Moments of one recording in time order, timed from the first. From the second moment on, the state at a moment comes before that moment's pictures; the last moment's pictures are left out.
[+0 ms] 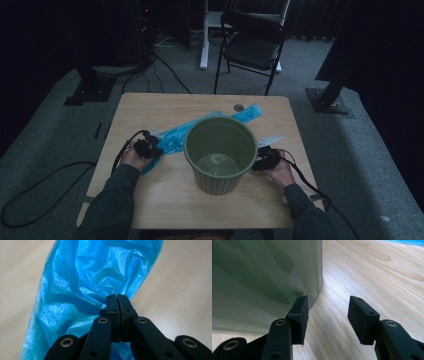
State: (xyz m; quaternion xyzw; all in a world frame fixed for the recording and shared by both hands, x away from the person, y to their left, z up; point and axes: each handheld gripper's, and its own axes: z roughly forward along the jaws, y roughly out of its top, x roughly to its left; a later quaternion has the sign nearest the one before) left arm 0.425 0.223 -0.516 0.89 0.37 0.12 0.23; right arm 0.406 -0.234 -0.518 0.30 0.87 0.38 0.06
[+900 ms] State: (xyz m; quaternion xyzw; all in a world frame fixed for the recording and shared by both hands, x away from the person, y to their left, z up) left arm 0.370 0.246 -0.486 0.85 0.38 0.12 0.35; right arm 0.406 -0.244 -0.522 0.31 0.88 0.35 0.10
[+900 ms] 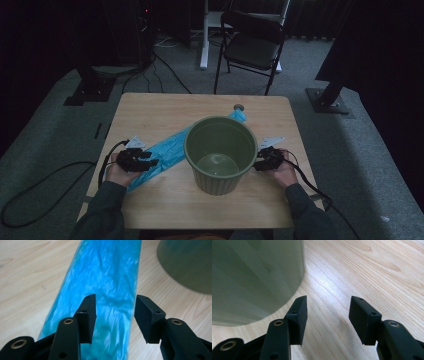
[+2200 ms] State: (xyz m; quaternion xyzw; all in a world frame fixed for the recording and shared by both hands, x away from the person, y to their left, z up) left arm 0.436 0.205 -0.491 0.84 0.40 0.13 0.33; right arm 0.414 -0.251 -0.538 0.32 0.88 0.34 0.11
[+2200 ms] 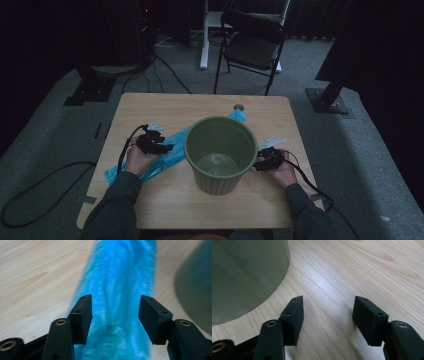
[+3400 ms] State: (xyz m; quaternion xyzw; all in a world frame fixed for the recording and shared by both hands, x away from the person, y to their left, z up) left arm 0.430 0.155 -0.521 0.91 0.34 0.10 0.24; right arm 0.413 -0.252 -0.537 0.32 0.88 0.34 0.11
